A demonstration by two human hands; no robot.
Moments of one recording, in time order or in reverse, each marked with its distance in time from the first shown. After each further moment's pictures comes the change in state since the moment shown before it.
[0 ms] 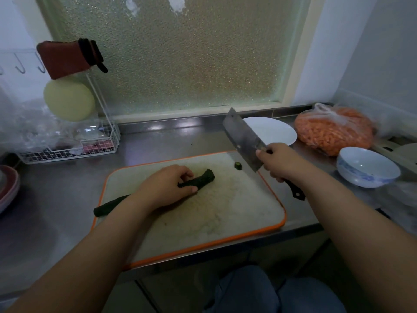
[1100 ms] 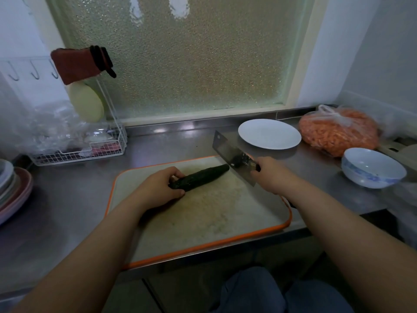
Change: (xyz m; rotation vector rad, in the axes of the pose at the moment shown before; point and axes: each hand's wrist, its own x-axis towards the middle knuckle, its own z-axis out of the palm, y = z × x) left_hand -0.020 -0.017 -0.012 -0.164 0.052 -0.153; right_hand -0.012 -0.007 0.030 -0.348 -0.085 -0.089
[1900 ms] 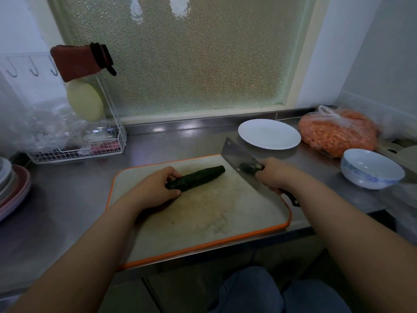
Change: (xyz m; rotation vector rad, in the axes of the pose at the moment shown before) left_hand -0.002 -0.006 -0.003 0.025 -0.029 0.017; right_hand 0.010 0.008 -0.006 0.074 -0.129 0.182
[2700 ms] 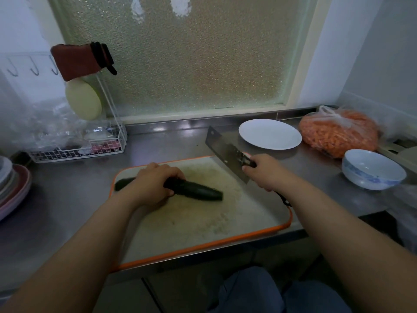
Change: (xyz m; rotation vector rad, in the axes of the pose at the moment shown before) left_hand 0.007 -0.007 -0.009 0.313 -0.010 0.176; right_hand -0.009 -0.017 0.009 0.091 0.092 -0.211
